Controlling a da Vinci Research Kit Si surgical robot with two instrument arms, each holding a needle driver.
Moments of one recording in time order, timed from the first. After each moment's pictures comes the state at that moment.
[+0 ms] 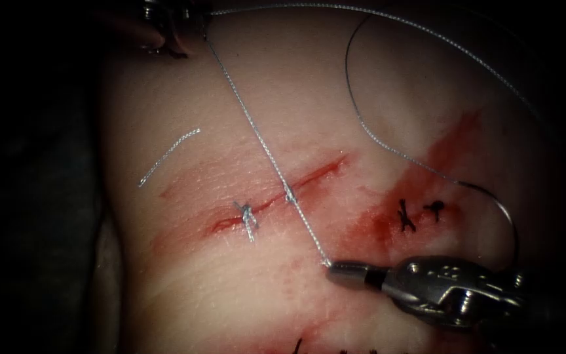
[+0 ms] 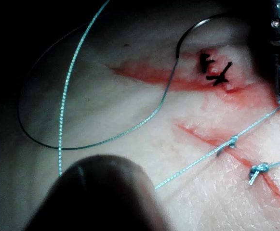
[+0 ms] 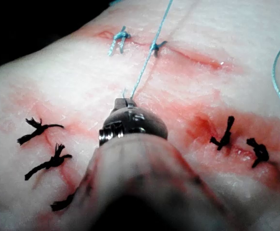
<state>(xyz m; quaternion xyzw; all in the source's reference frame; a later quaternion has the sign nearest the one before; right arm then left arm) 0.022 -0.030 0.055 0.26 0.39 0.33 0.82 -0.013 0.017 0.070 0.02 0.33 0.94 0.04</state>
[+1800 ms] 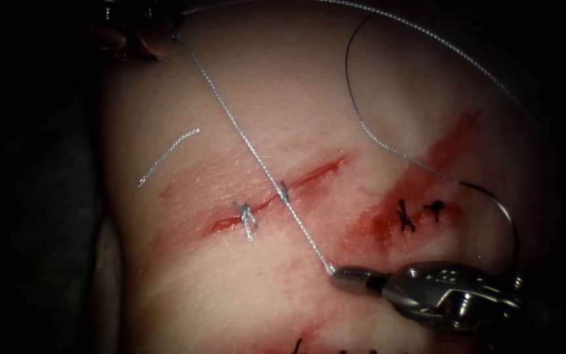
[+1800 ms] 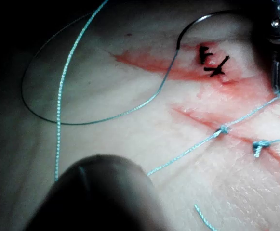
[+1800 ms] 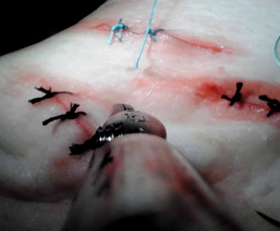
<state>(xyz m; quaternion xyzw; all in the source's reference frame) 0.022 -0.030 0.055 0.25 0.46 0.27 0.81 -0.012 0.016 0.068 -0.13 0.28 0.94 0.14</state>
